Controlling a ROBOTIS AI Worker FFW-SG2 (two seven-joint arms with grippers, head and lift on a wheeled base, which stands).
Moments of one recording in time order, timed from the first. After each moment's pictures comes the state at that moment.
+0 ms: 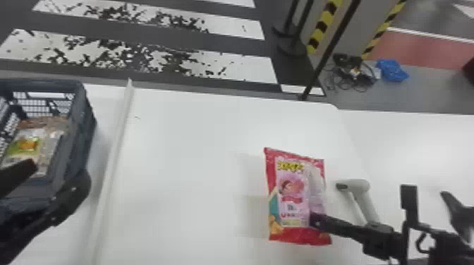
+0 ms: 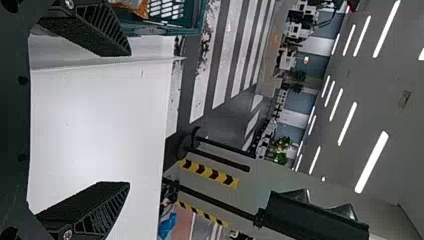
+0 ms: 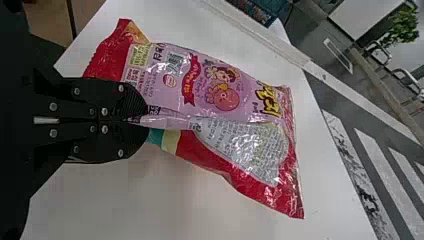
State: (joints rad) left arm 0.76 0.14 0.21 -2.38 0.41 0.39 -0.36; right arm 0.48 -0.37 -0.47 -1.84 -0.33 0.86 1.03
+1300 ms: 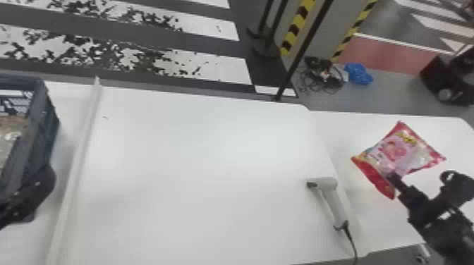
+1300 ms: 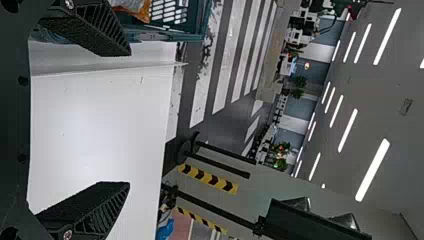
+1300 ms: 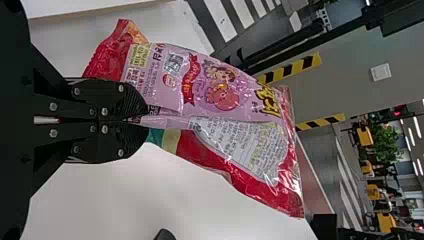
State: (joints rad) left arm 0.68 0.13 0.19 -2.31 0.40 0.39 -0.34; right arm 0.03 -0.49 -0.73 -1.02 -0.48 0.34 0.34
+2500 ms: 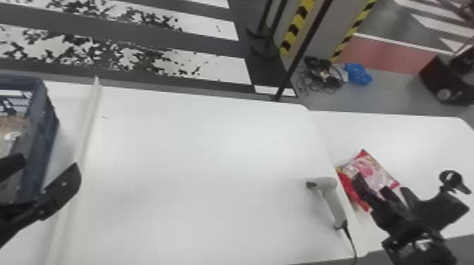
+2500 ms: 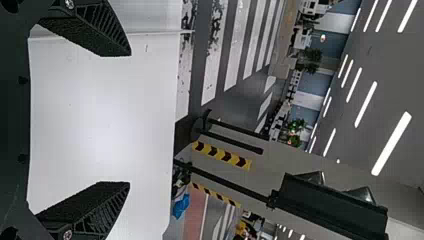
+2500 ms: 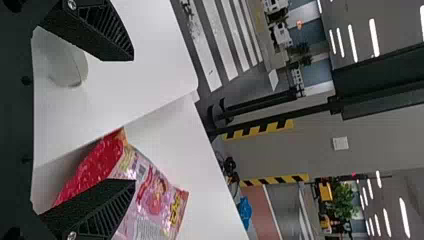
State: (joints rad) left arm 0.64 0.19 0.13 -2.34 0.40 0.48 -0.34; right arm 0.47 -0.13 -0.68 -1.78 -0.52 0.28 0.34
